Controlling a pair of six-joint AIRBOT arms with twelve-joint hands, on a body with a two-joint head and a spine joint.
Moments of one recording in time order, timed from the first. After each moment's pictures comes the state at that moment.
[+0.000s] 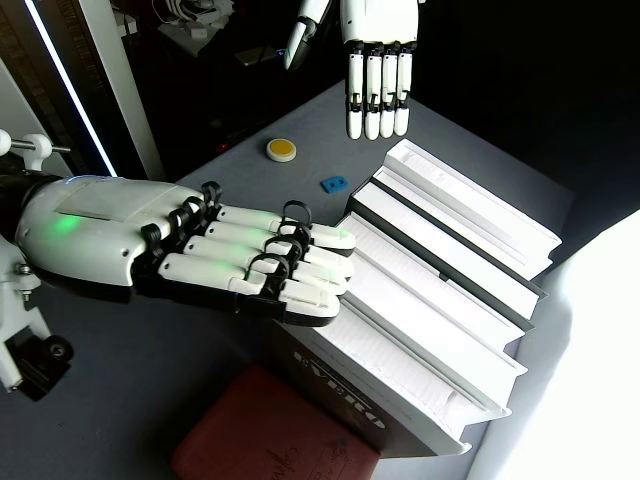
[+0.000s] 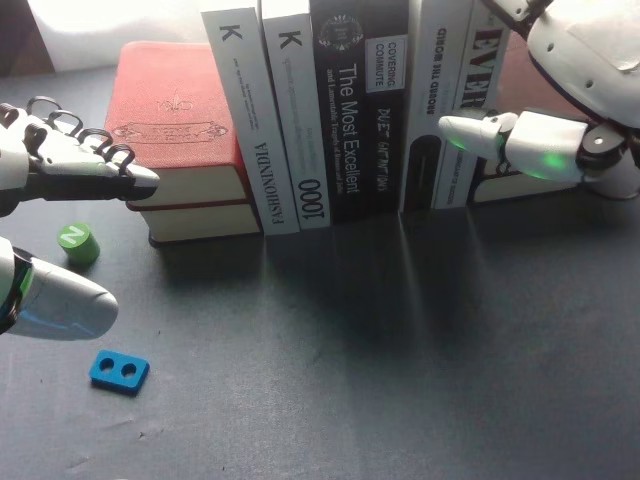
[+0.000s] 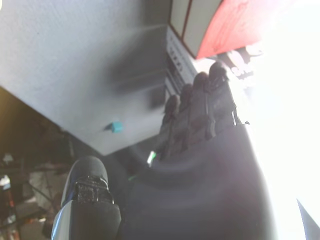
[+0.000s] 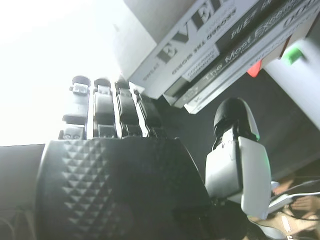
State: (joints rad) left arm -0.16 -0.43 0.72 3.00 -0.85 -1.85; right arm -0.50 -0.96 0.82 0.47 0.97 -1.92
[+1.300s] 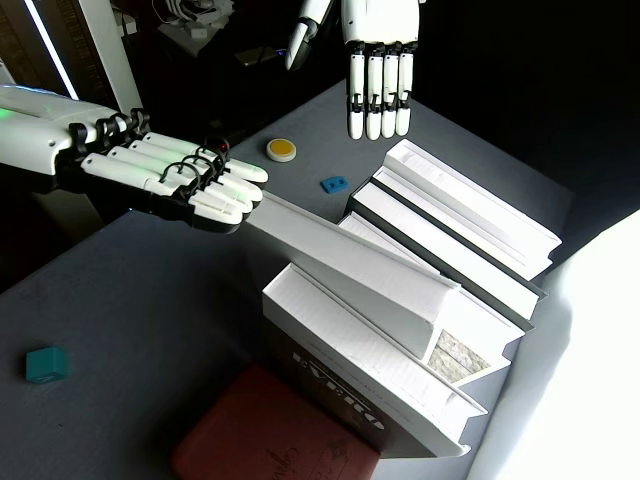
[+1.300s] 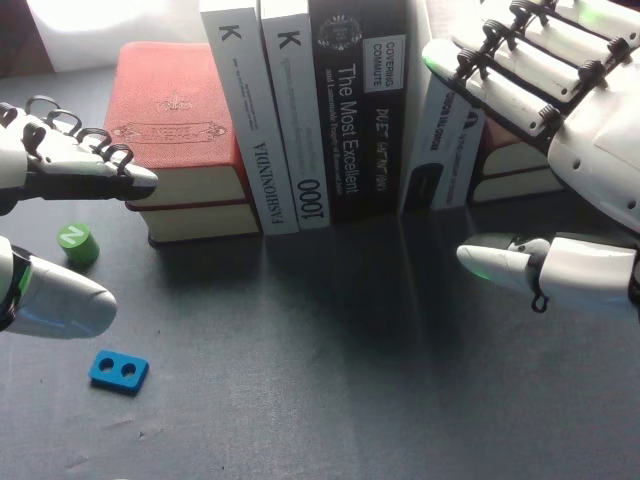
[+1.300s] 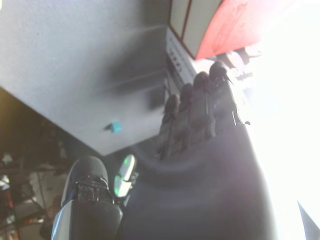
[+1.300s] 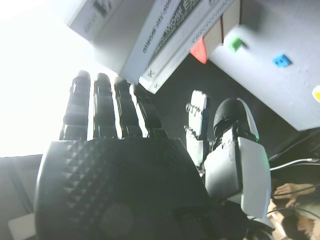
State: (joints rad) left arm -0.16 -0.43 0.72 3.00 -0.85 -1.85; right arm -0.52 -0.74 0.45 0.69 0.88 -2.18
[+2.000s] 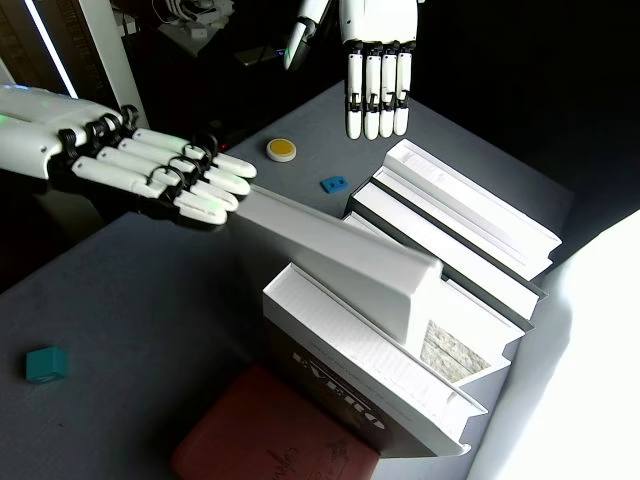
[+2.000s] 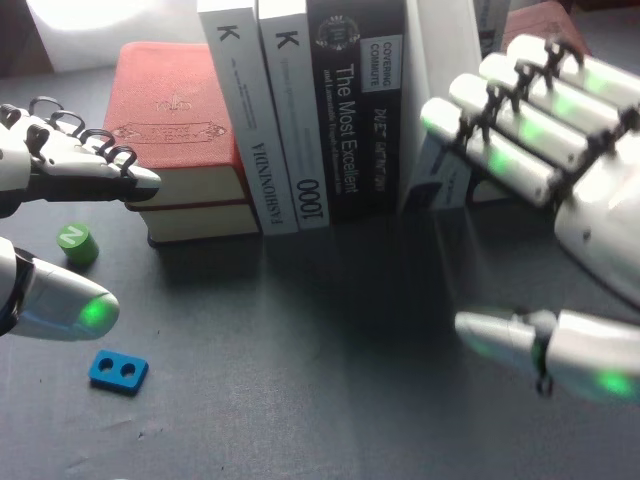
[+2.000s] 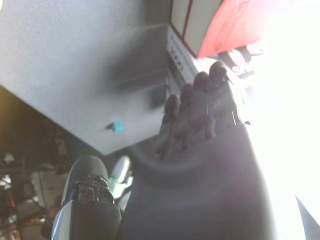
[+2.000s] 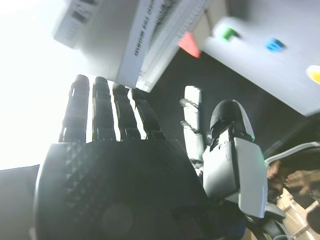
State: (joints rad) left arm -0.16 -0.43 0.72 3.00 -0.85 -1.85; right arm -0.58 -0.66 0.31 0.80 0.80 -2.20
